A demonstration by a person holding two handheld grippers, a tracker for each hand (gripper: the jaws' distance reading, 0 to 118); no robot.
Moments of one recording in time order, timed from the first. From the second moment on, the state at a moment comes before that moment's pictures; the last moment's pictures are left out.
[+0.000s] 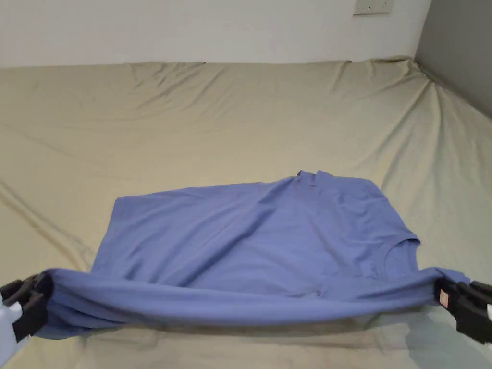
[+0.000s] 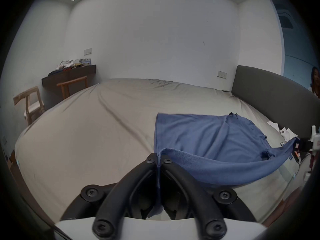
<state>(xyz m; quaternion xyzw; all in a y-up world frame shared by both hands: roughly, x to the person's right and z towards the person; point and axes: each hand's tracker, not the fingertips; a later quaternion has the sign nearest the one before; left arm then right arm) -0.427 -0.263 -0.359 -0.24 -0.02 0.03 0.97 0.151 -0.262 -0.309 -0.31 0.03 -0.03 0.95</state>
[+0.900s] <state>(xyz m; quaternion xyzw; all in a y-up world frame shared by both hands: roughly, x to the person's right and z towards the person) -0.402 -0.275 -0.383 -0.24 -0.03 0.00 0.97 0.148 -0.275 -0.363 -0.23 -0.03 -0.03 0.97</state>
